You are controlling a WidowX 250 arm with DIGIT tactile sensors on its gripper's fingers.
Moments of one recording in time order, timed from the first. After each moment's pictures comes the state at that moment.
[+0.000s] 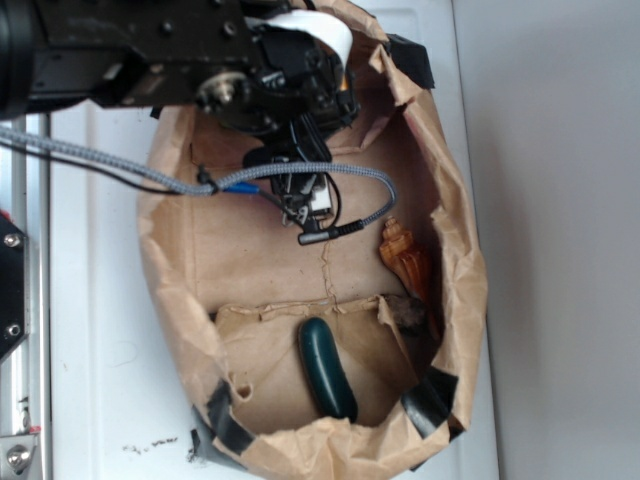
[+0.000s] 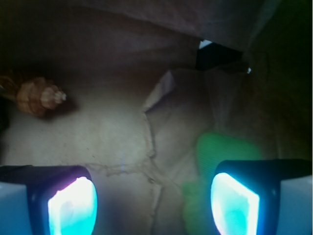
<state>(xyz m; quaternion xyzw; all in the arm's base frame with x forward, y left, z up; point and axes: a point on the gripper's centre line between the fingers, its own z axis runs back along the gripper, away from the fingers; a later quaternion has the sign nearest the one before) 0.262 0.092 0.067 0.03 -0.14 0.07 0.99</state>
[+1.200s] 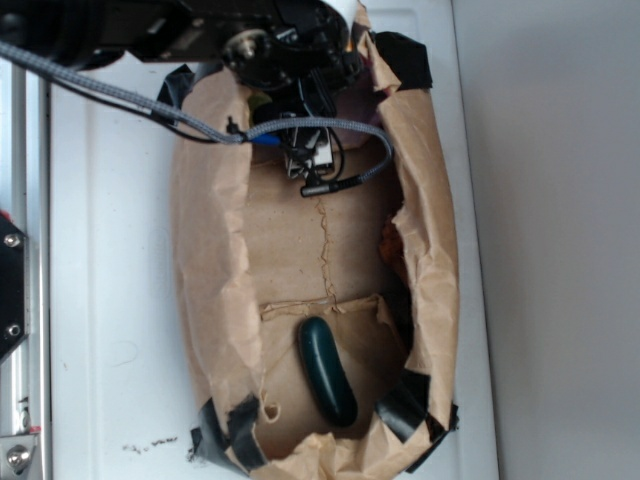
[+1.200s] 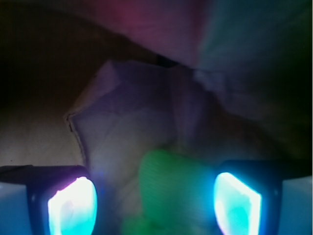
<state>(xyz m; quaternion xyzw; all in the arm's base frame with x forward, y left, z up) 0.275 0.120 0.038 0.06 -0.15 0.03 0.99</state>
